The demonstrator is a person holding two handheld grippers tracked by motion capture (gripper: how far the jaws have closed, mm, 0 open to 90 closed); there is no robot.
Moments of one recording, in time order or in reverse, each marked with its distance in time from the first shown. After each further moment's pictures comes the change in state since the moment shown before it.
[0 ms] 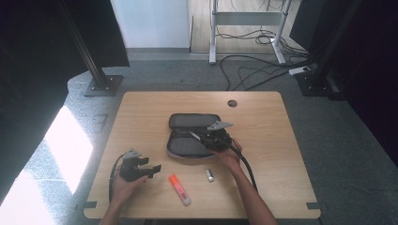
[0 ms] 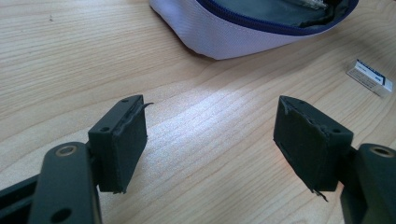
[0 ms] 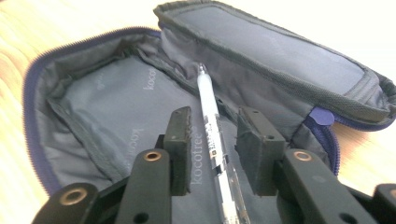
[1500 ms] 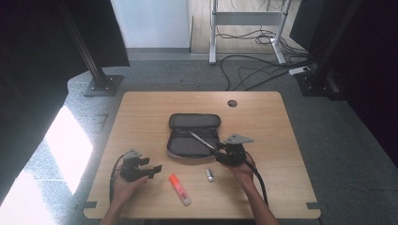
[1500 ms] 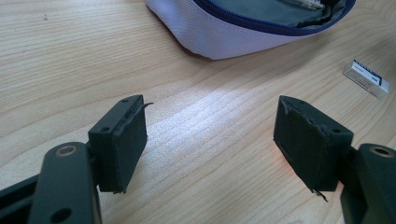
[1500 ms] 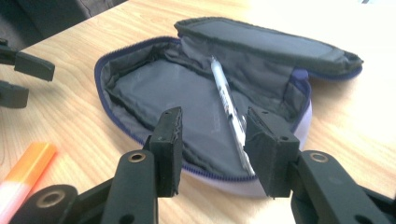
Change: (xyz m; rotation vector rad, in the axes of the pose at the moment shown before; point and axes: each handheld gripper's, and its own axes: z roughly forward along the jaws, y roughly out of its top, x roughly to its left) left arm -0.002 0.000 0.001 0.001 -0.004 -0.003; right arm 0.010 -0.040 -0.062 -0.120 0.024 0.082
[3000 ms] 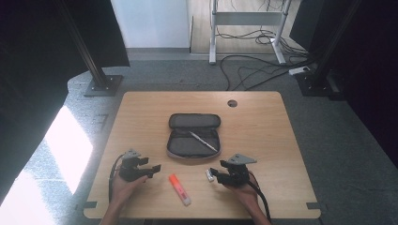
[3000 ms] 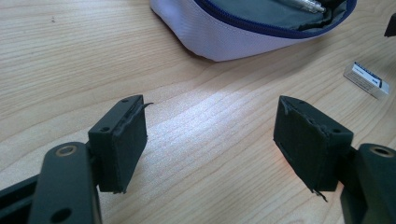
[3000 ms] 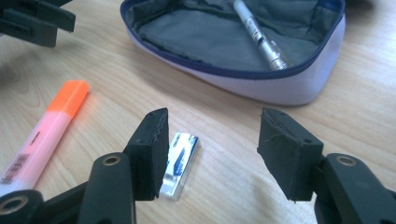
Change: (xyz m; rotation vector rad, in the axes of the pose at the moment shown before) left arm 0.001 0.000 -0.003 -0.010 0.004 -0.003; right arm 0.028 -0.051 -0.024 0.050 0.008 0.040
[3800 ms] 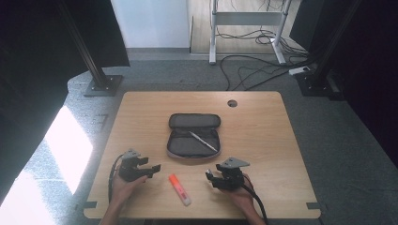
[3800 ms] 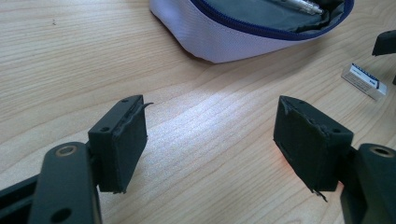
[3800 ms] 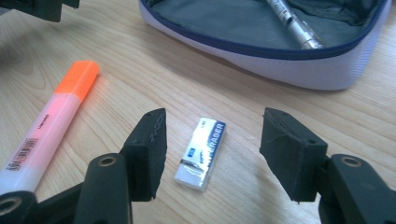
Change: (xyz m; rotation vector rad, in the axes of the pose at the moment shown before) left arm -0.001 0.001 -0.001 -0.003 -0.001 0.002; right arm 0.016 -0.006 0.011 0.042 0.004 -0.019
